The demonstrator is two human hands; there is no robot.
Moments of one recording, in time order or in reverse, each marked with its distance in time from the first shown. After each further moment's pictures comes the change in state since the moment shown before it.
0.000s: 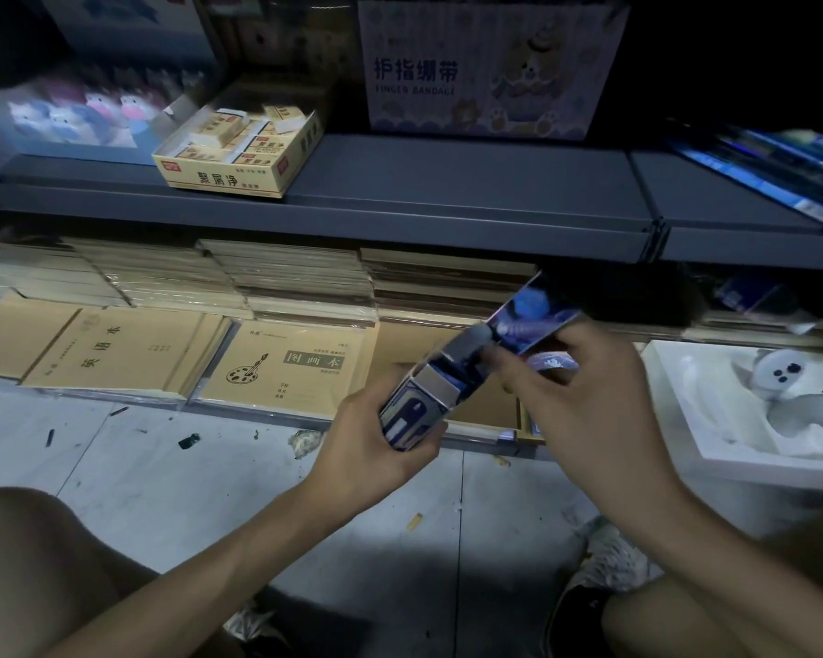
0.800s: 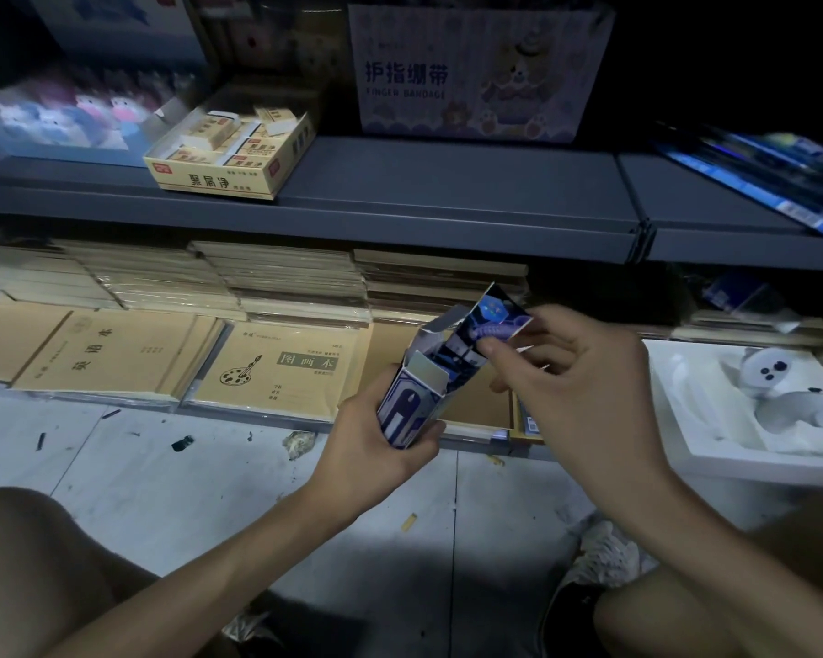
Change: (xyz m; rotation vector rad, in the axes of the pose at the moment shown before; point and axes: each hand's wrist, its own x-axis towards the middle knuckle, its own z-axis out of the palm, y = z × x) left_hand -0.003 -0.002 0.009 -0.088 0.000 -0.118; right_hand 0.003 0.001 -0.002 0.038 -0.008 0.002
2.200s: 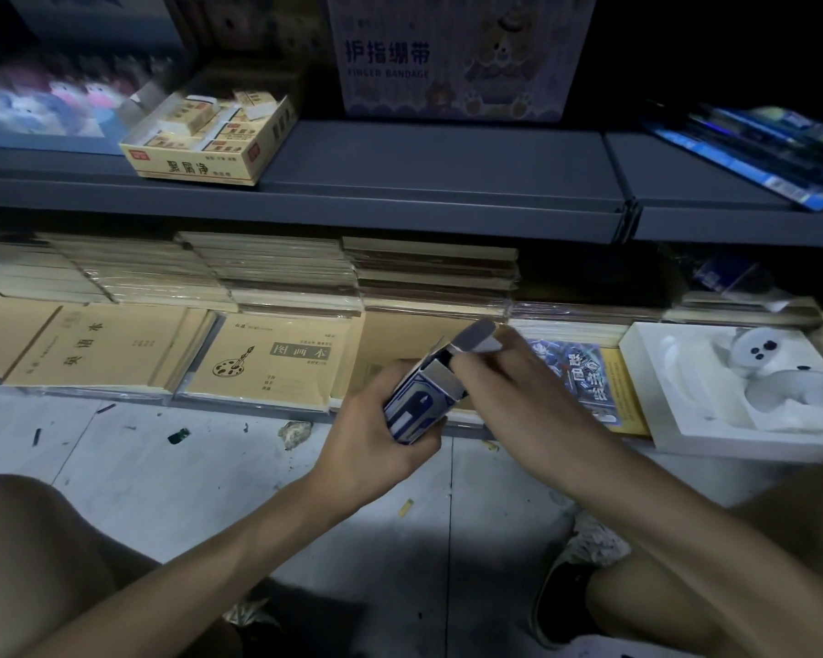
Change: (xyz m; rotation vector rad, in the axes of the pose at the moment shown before) left_hand -0.001 -0.003 0.012 0.073 -0.035 0.091; right_hand -0.003 -0.009 0.006 -0.254 -0.461 0.231
